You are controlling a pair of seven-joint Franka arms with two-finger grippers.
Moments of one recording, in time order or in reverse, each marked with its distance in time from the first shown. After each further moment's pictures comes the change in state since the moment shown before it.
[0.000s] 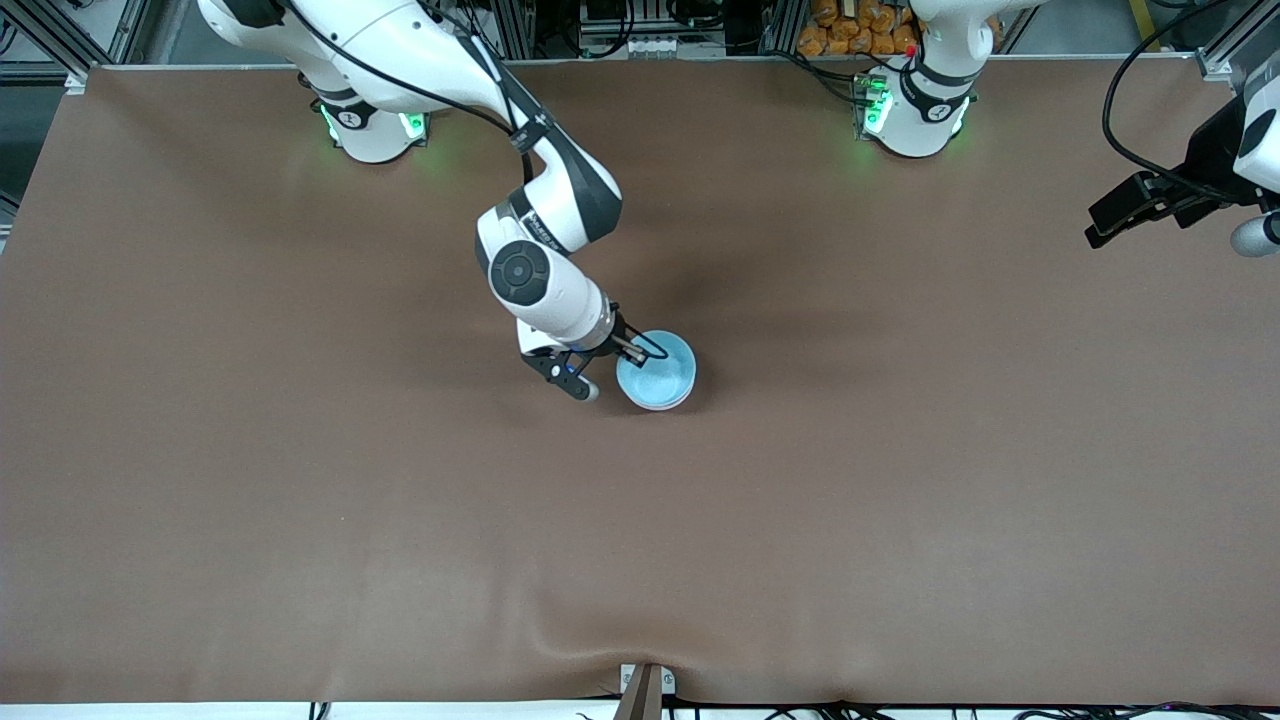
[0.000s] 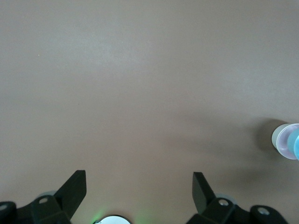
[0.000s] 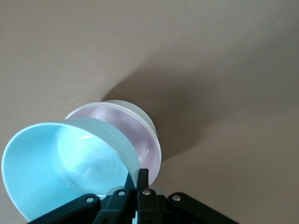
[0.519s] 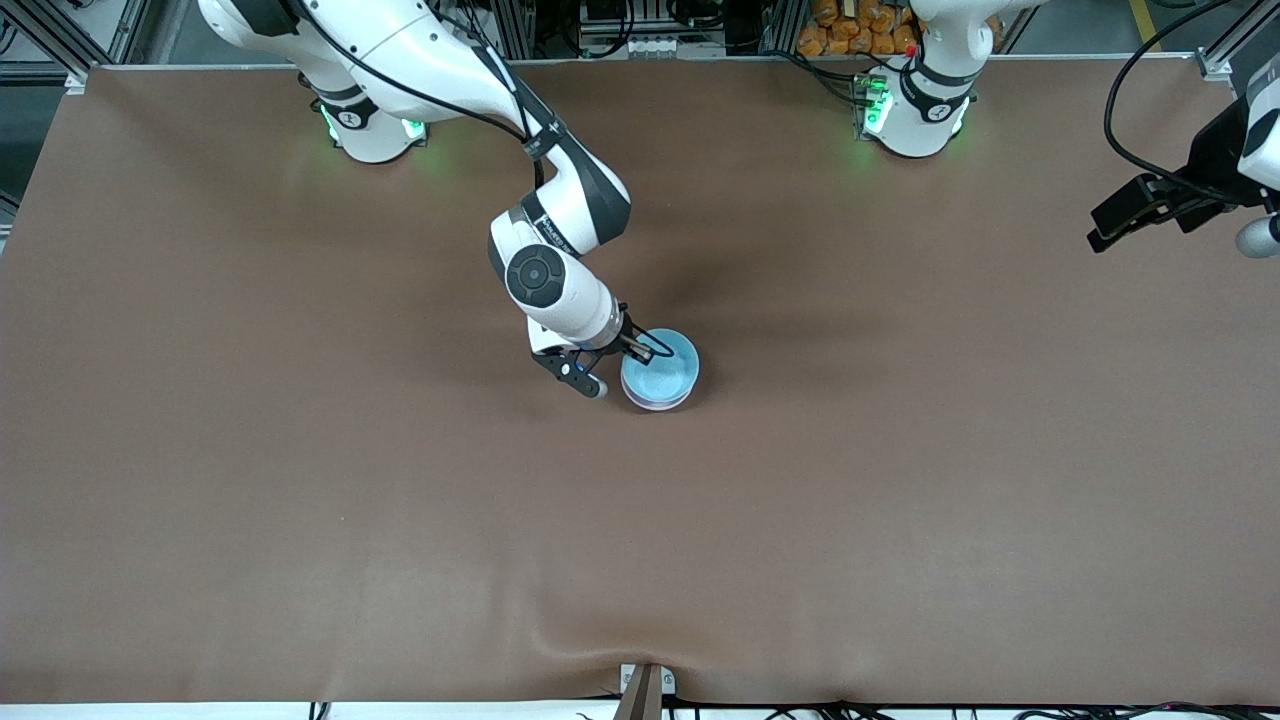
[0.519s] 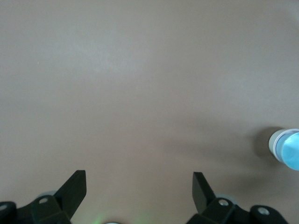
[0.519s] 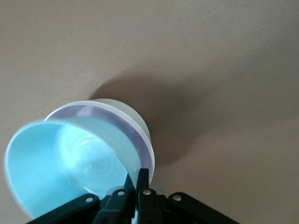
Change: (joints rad) left arm 0.000 0.001 0.000 0.000 0.000 0.051 0.008; right arm 0.013 0.030 -0.006 -0.002 -0.008 0.022 0.000
